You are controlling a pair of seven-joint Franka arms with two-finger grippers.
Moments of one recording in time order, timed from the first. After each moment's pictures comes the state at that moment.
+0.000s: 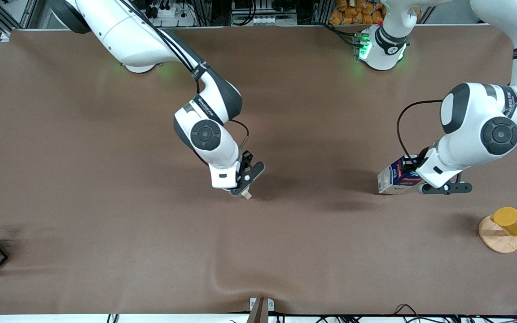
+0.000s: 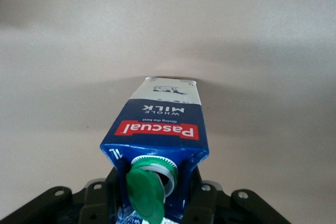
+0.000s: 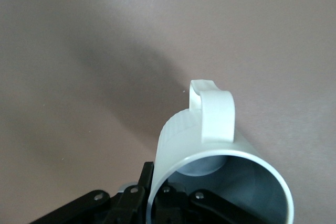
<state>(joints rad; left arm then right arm) -0.01 0.27 -0.13 -1.84 0.04 1.98 -0.19 0.45 0.72 0.25 -1.42 -0.02 2.16 -0.11</state>
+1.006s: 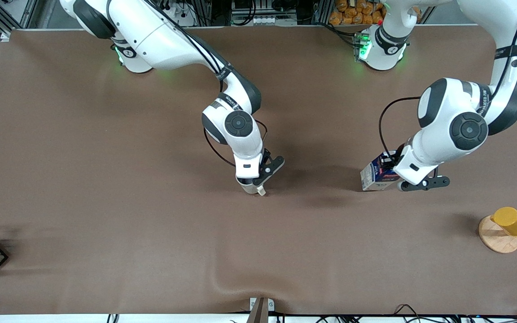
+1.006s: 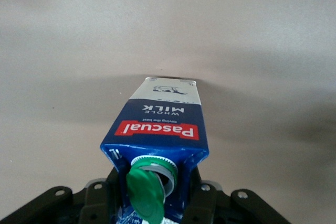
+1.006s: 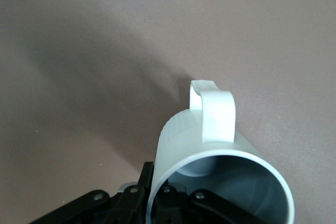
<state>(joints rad) -0.01 0.27 -0.22 -1.84 0.04 1.96 -0.38 0.60 0.80 0.18 -1.42 -0.10 2.31 0.04</state>
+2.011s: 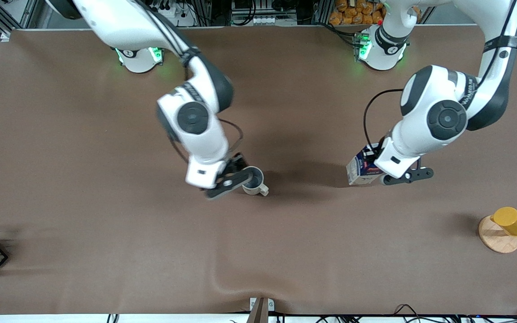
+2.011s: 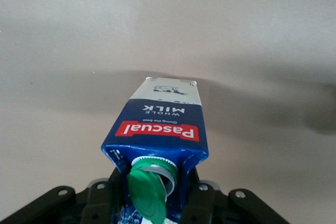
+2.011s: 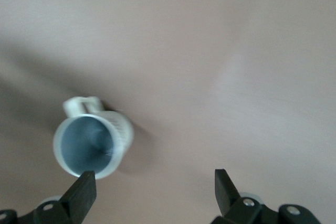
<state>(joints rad) -0.03 0.27 -0.33 -1.76 0.04 1.86 -0.54 0.43 0.58 0.15 -1.38 -0.10 2.05 0.15</state>
